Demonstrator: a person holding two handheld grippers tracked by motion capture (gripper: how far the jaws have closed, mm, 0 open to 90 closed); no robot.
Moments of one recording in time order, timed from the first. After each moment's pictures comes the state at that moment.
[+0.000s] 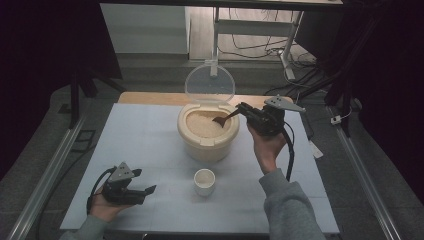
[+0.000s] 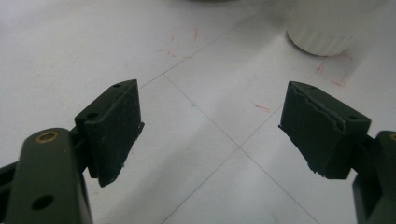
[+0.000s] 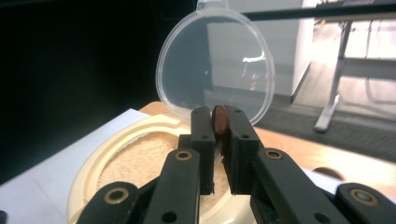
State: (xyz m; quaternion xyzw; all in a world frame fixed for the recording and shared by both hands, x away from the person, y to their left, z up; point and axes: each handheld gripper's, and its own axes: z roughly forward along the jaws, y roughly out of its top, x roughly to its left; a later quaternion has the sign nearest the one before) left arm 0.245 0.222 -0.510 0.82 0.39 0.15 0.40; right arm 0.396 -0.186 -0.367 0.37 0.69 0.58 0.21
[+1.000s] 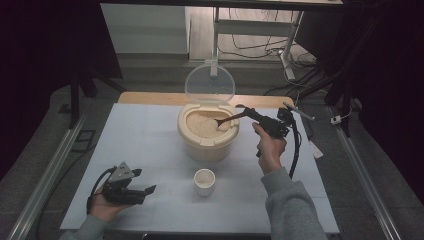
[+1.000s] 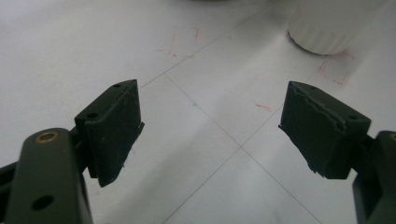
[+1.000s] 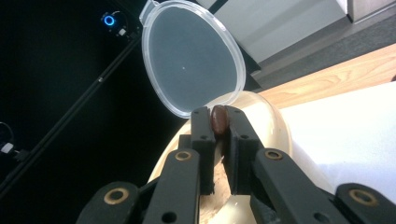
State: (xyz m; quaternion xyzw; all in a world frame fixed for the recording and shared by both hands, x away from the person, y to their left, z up) left arm 0.246 0.222 -0.510 0.82 0.39 0.15 0.39; right arm 0.419 -0.220 -0.403 0.53 0.55 0.64 -0.02
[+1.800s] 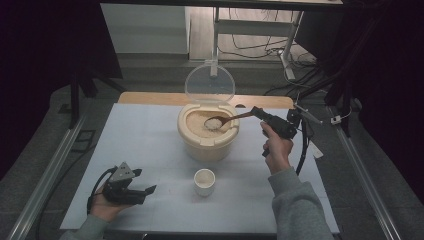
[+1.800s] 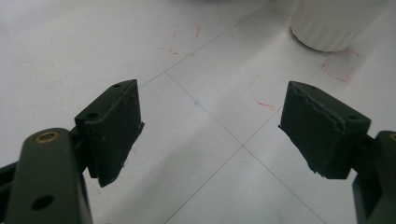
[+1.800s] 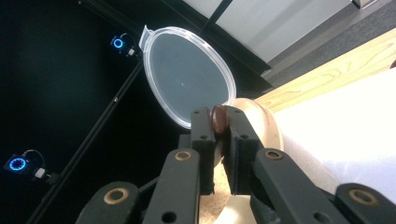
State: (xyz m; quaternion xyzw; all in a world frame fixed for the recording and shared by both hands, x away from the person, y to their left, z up) left arm 0.246 0.221 -0.511 0.82 0.39 0.15 0.39; right arm 0.420 -0.244 -0.405 0.56 0.50 0.66 -0.07
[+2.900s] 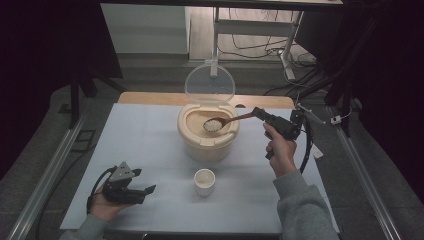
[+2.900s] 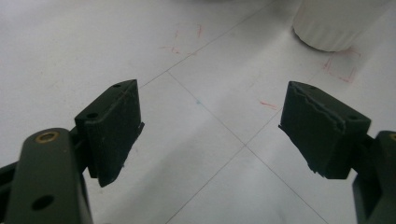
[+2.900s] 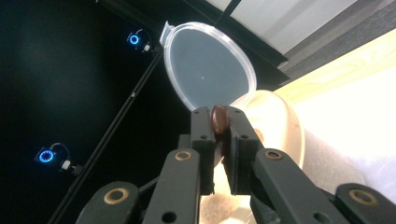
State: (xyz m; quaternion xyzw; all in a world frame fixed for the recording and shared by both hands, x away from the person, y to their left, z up) left arm 0.247 0.223 -0.511 0.82 0.39 0.15 0.39; right arm 0.410 -0.249 -0.398 0.54 0.50 0.67 -0.11
